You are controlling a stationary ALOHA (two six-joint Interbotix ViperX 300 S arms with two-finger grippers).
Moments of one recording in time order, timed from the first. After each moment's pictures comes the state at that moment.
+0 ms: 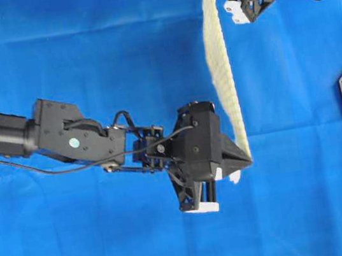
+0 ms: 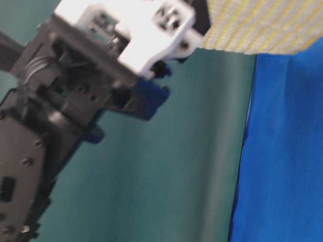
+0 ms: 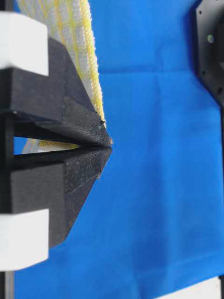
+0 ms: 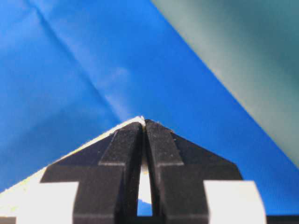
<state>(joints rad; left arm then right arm) -0.18 0.29 0.15 -0.04 -0.04 -0.02 -0.61 -0.26 0.84 0.23 -0.03 -0.05</state>
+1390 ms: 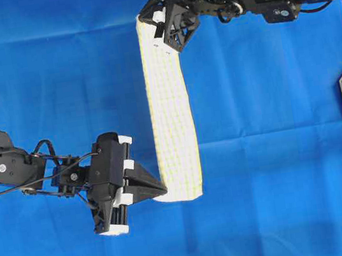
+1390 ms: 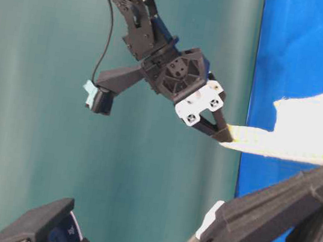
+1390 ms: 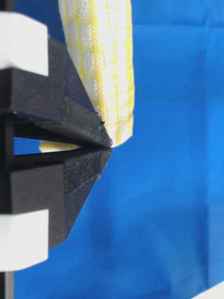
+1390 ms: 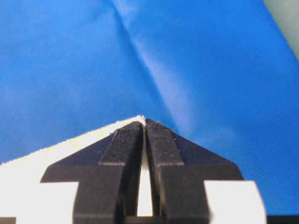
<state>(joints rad) -0.28 0.11 0.72 -0.07 -0.37 -0.14 -0.43 0.19 0.47 0.21 -0.01 -0.06</state>
